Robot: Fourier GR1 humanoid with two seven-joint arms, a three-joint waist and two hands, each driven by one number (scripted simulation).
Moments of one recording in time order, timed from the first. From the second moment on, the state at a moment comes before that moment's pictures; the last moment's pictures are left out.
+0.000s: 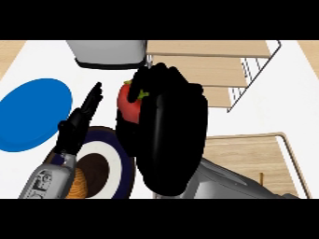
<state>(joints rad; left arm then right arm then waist) -0.21 0.17 -0.15 -1.40 -0.03 0.08 0.03 -0.86 -0.02 0.69 -1.70 1.27 -0.22 1.25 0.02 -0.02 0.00</state>
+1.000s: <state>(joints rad) -0.22 0.17 -0.13 -1.40 -0.03 0.07 0.02 -1.21 -0.01 0.42 -1.46 1.33 -0.04 1.20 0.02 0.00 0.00</state>
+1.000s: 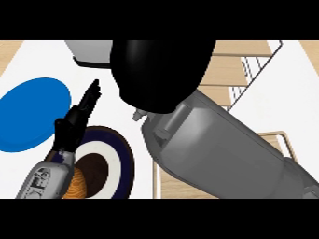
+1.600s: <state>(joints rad) -0.20 0.16 -0.13 -1.43 -0.05 0.07 0.04 -1.23 -0.01 0.34 -1.21 1.42 -0.10 1.09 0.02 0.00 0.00</state>
